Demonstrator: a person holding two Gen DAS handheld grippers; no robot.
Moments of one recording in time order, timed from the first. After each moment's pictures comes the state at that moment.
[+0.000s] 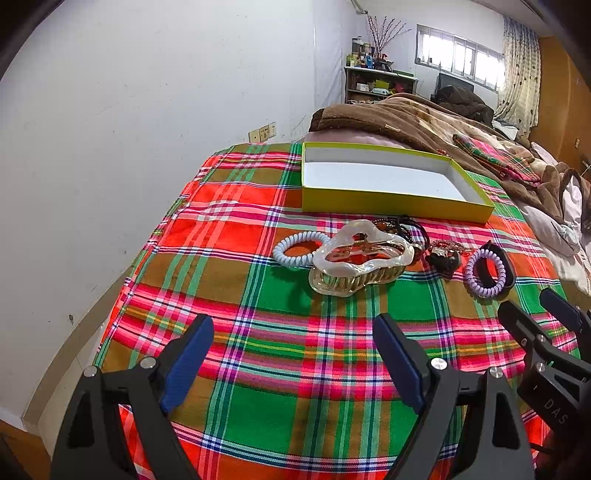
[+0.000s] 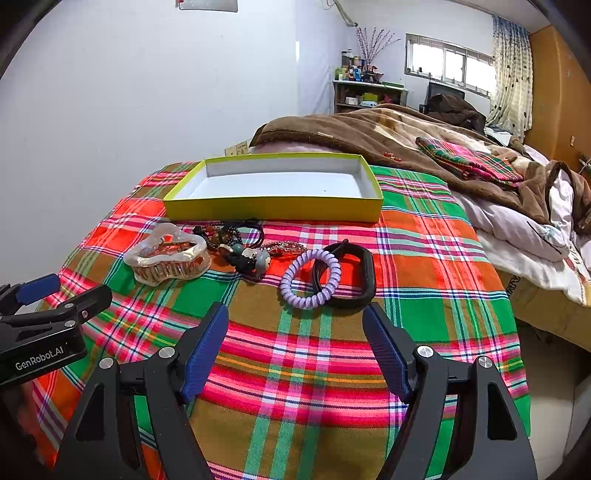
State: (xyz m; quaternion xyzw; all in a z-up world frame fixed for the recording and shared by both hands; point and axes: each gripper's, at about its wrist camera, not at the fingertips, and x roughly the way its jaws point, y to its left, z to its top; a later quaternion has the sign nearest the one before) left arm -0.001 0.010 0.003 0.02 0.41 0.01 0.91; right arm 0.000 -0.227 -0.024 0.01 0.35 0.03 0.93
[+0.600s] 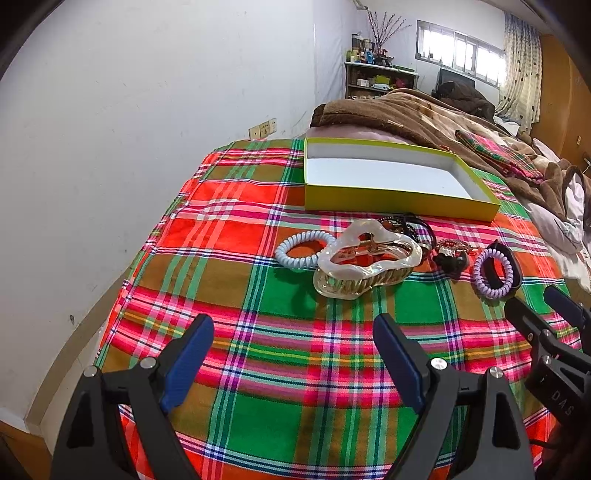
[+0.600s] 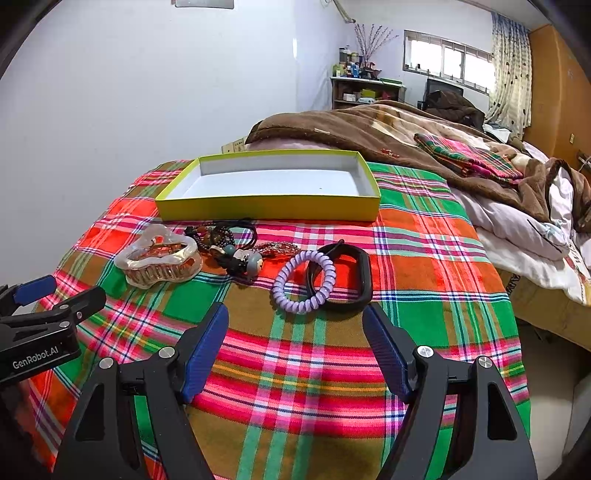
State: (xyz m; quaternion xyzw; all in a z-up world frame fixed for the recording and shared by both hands) left arm 0.012 0.013 -0.003 0.02 0.41 0.01 0.91; right arm 0.010 -0.231 -0.026 0.01 0.36 0.02 0.93
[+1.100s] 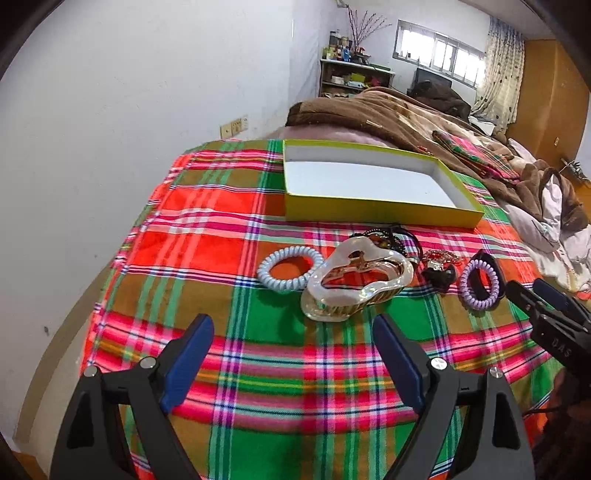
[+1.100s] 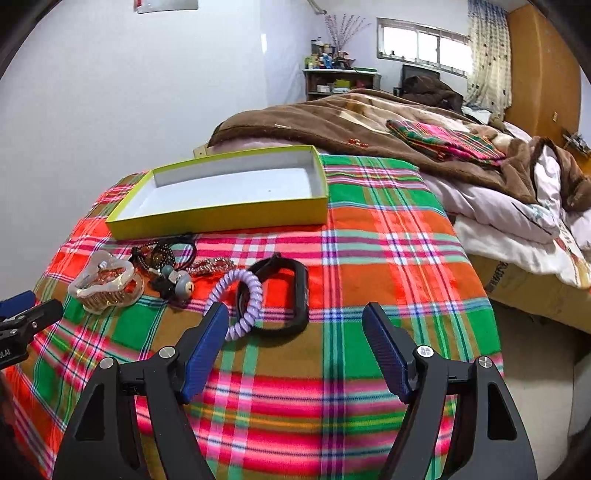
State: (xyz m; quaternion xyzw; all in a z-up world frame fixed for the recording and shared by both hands) left arm 0.038 0.024 -0.002 0.00 0.43 -0.06 0.90; right arm 0.036 -0.274 -0.030 0.04 0.37 -0.01 0.93
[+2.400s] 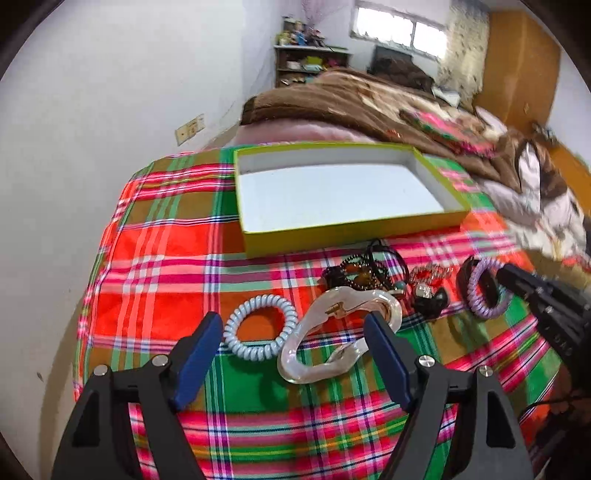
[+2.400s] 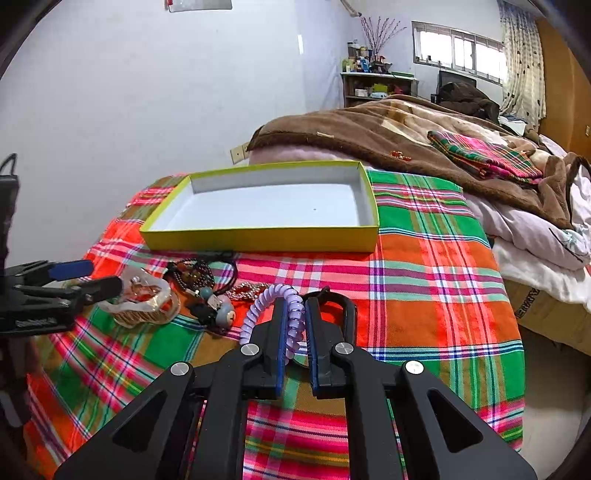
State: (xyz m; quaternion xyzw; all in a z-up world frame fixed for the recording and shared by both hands) left arm 0.092 0.004 0.003 0.06 0.45 -0.14 0.88; right arm 0.055 -0.263 -0.016 0.04 0.37 0.06 0.93
